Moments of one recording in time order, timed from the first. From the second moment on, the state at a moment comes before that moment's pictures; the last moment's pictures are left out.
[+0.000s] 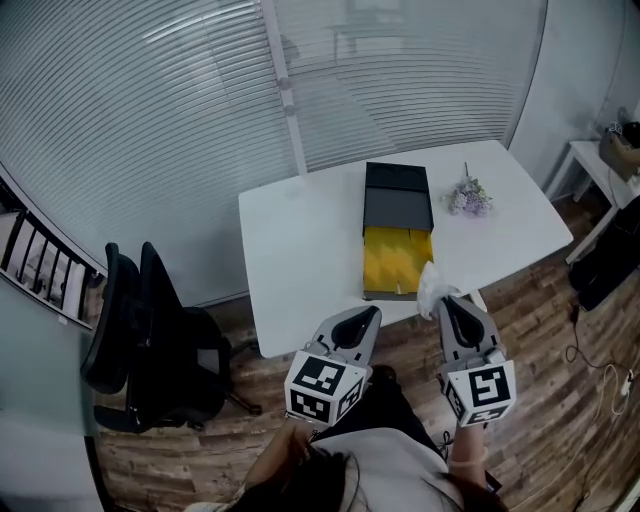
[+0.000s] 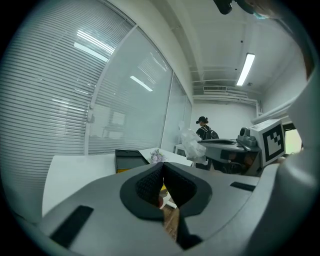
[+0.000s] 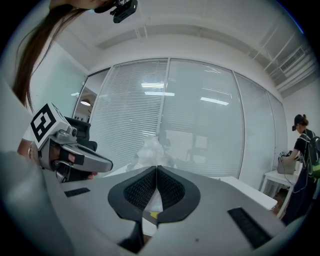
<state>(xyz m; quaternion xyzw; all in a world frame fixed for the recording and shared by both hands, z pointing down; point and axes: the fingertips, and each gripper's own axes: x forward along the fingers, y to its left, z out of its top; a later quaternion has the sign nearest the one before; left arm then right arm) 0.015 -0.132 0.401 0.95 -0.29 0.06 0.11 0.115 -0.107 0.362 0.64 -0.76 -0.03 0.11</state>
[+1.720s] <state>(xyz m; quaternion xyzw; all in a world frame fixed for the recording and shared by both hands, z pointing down) 0.071 -0.266 0.411 0.93 -0.35 0.08 0.13 0.152 -0.273 0.439 0.54 -0.80 -0.04 0.25</state>
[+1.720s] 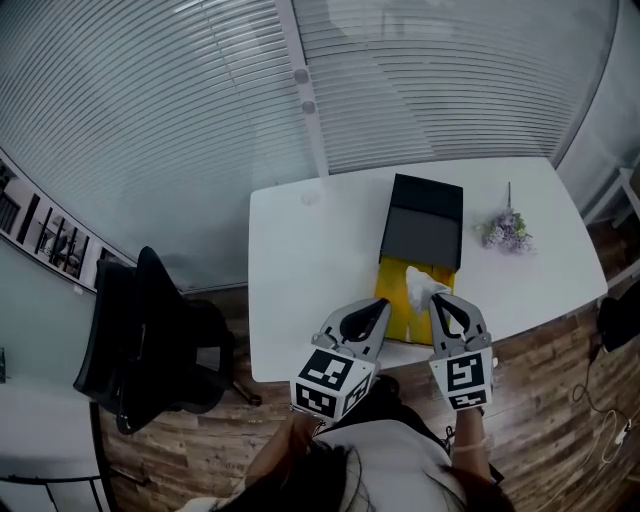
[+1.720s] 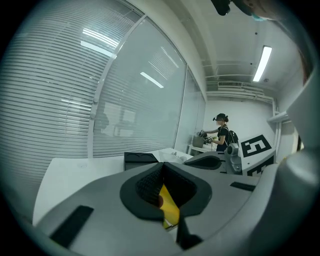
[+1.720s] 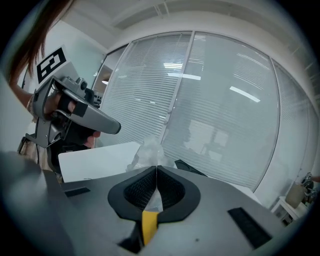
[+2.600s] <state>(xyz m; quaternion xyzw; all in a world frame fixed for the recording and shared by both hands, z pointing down) 0.085 -0.304 0.430 0.91 -0.38 0.09 0.15 0.160 -0.315 0.542 0.43 -0.79 -0.06 0.43</state>
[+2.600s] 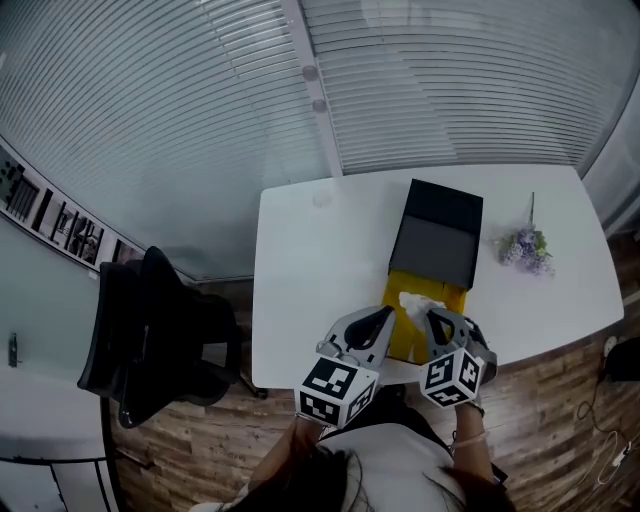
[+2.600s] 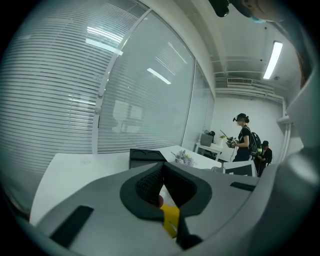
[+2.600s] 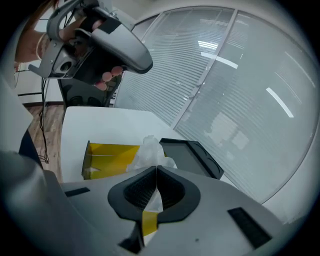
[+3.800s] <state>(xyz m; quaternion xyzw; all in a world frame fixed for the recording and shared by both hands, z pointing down) 0.074 -0.325 0.457 0.87 -0.43 0.11 0.19 0.159 -0.342 0.619 0.33 -0.79 0.01 0.51</state>
